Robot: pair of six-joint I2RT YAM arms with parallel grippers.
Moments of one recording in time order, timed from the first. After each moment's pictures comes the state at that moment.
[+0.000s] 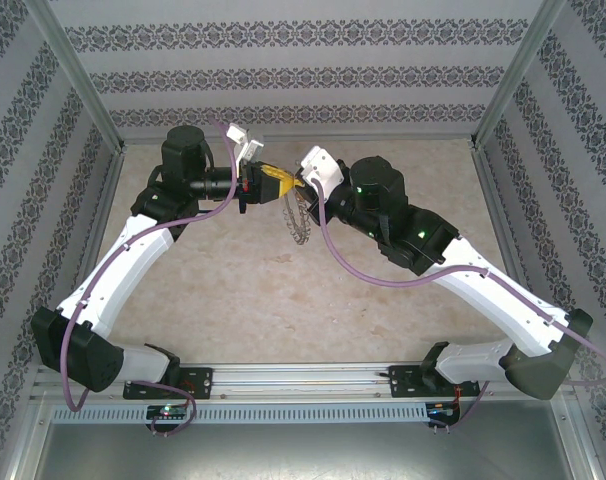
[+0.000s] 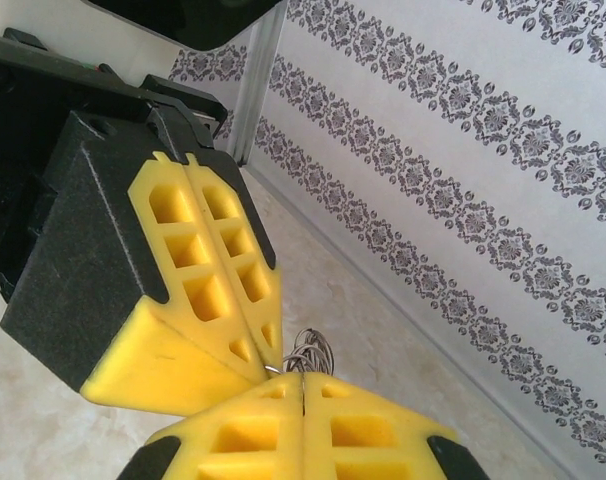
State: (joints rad) left arm -0.36 1.35 1.35 -0.22 1.02 -0.14; right arm 0.84 1.27 1.42 -0.40 0.08 -0.28
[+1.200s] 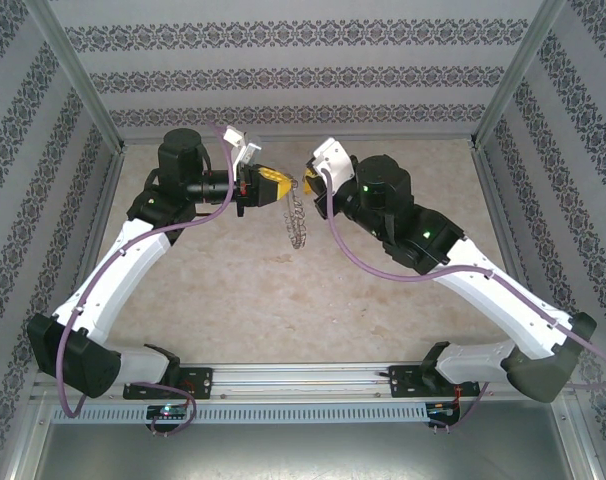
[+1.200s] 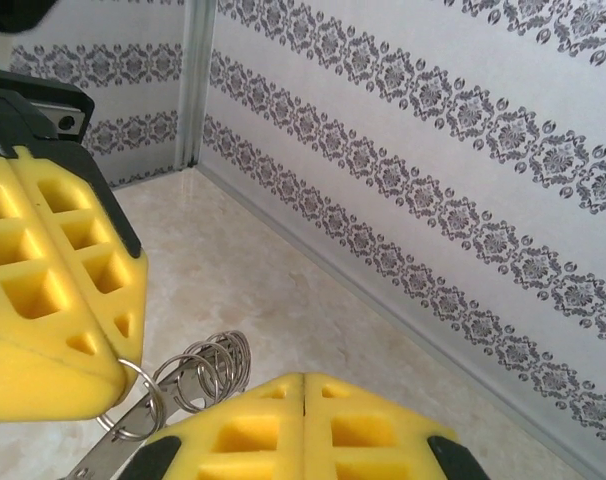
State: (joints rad) left arm -0.36 1.32 1.34 -0.23 1.00 -0.13; right arm 0.82 1.24 1.40 -0.38 0.16 -0.21
